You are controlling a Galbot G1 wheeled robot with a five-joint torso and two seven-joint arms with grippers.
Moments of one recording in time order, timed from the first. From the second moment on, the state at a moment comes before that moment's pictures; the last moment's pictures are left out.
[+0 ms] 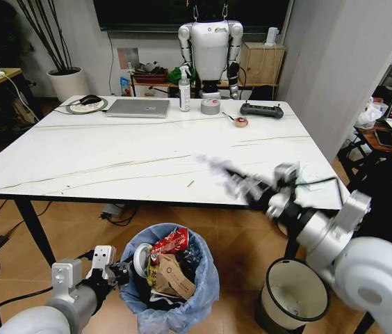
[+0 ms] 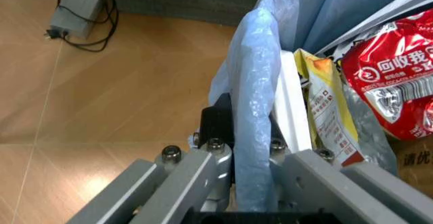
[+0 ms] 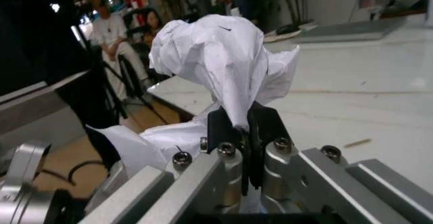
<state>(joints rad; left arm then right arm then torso) 1.73 -0.96 -0.61 -2.50 -1.00 0.74 -0.47 -1.22 0.85 0.28 2.47 1.02 -0.42 -0.04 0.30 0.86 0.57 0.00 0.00</state>
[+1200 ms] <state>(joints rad) 1.70 -0.94 -0.58 -2.50 -1.00 0.74 -0.46 -1.17 0.79 0.00 2.38 0.82 -0.43 -0.18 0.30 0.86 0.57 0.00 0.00</state>
